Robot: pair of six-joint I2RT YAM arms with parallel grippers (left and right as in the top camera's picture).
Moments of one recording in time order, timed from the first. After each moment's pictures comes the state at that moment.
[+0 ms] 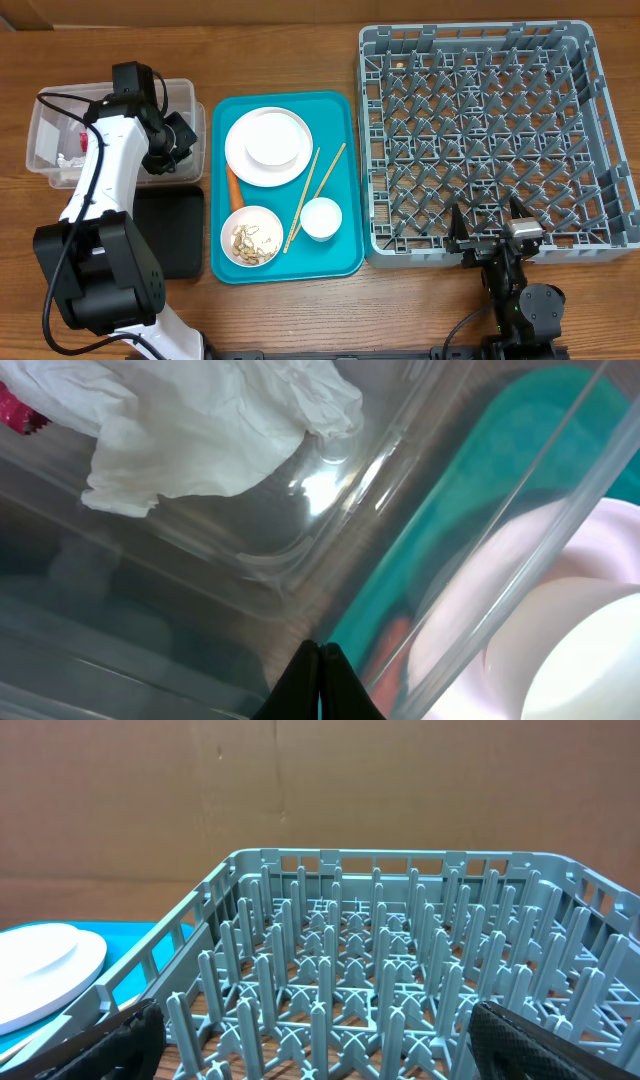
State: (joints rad) left arm 0.17 1.85 1.44 -0.90 0.08 -0.49; right arm 0.09 0.01 0.02 -0.04 -0.02 0.02
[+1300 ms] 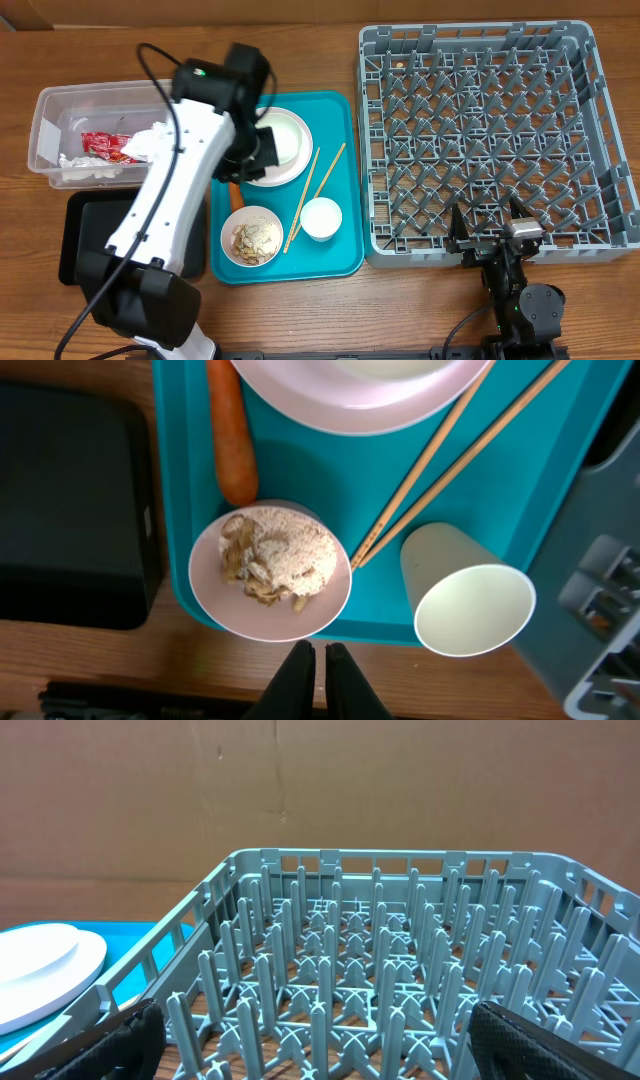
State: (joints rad) left arm -0.30 1.80 1.77 -1.55 0.03 -0.50; right arm 0.09 0.01 0.02 -0.03 -0.02 0.02
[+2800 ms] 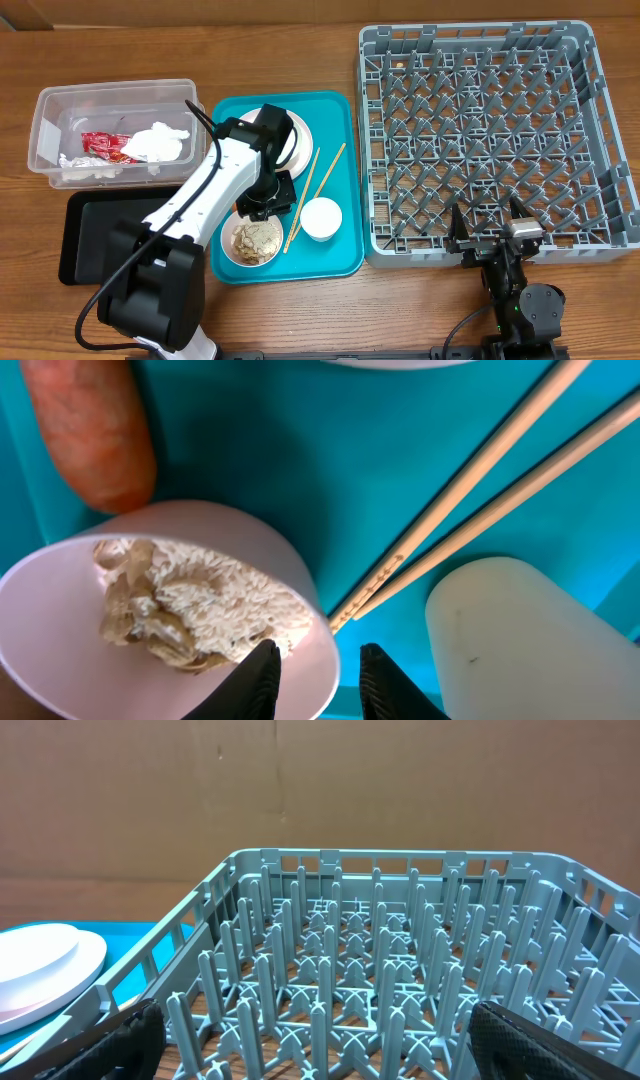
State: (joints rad) left arm -0.36 1.80 1.29 -1.14 0.09 -0.62; right arm 0.09 0.01 0.02 -0.03 -0.02 0.02
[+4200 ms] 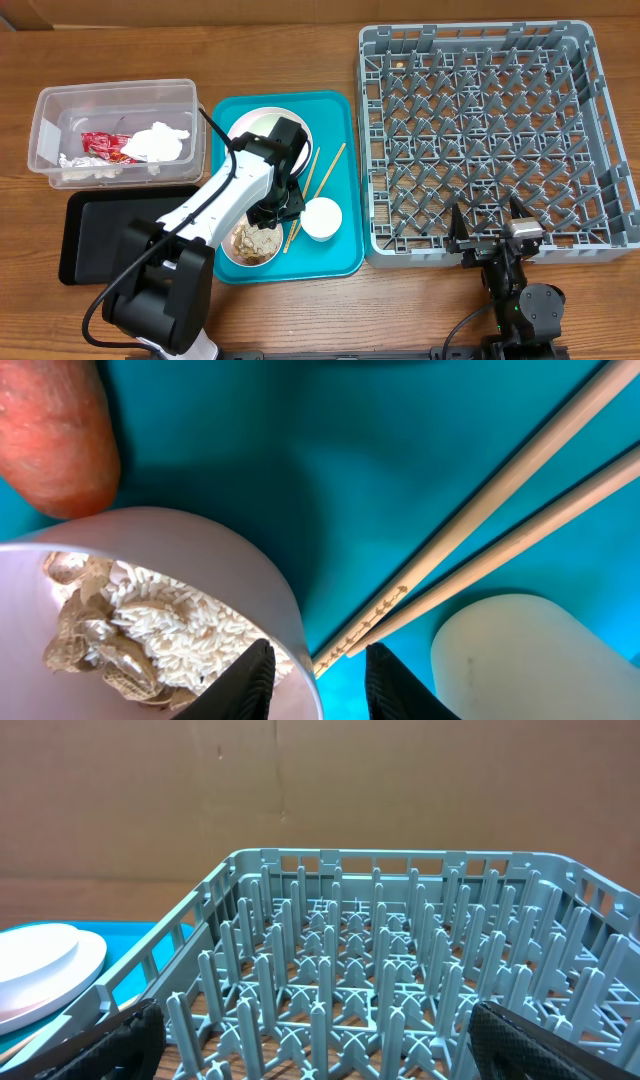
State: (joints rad) left arm -0.42 1.80 1.21 -1.03 0.03 -0.73; right arm 0.09 0.01 0.02 -0.03 -0.02 0.02
